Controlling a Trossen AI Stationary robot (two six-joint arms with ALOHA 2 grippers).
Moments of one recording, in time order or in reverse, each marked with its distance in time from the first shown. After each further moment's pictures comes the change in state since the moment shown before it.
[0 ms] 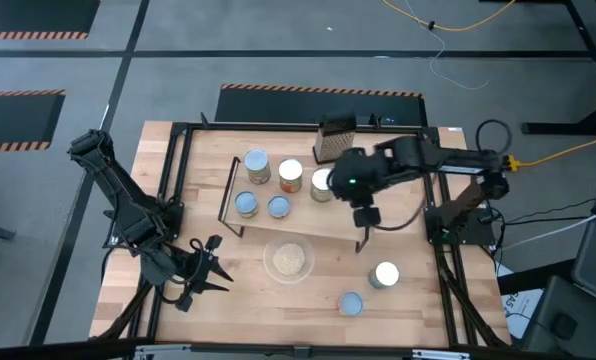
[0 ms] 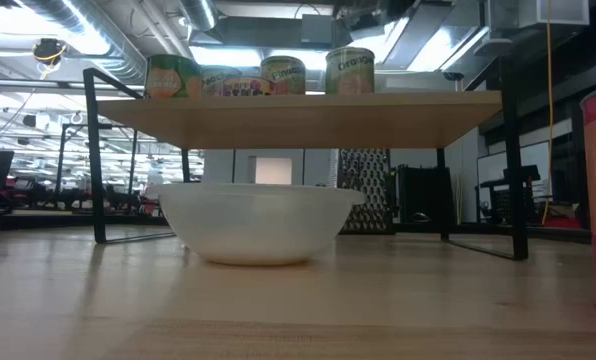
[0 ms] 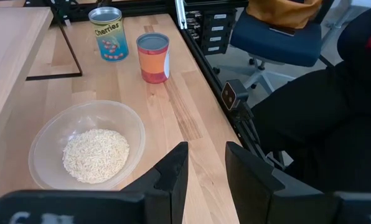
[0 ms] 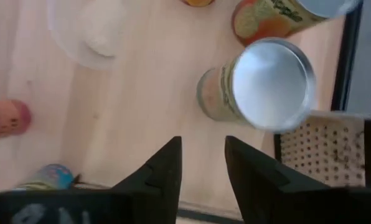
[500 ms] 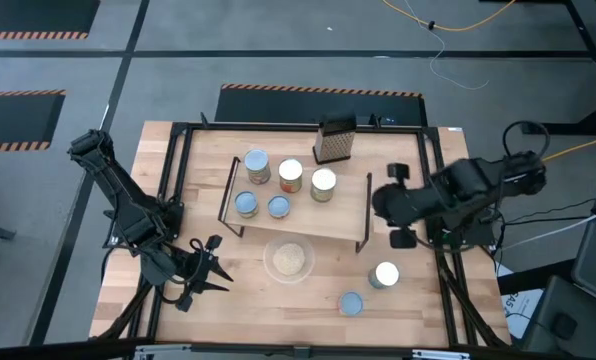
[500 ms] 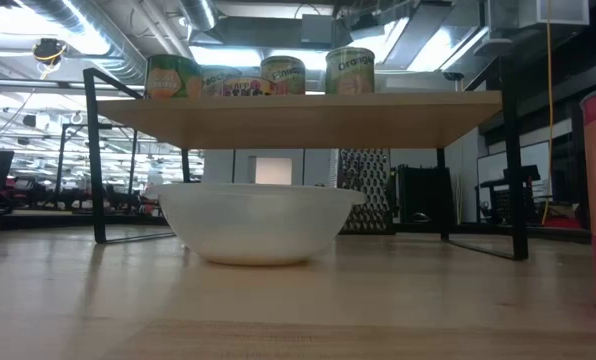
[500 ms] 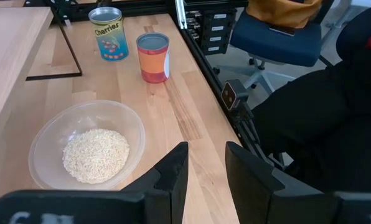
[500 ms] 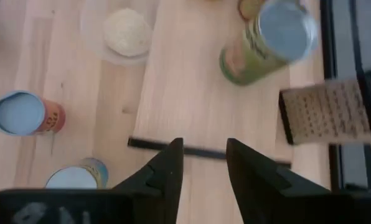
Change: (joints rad) left arm 0.000 0.000 0.000 0.000 0.000 0.000; right arm 0.290 -0.279 -0.224 -0.006 0.209 0.368
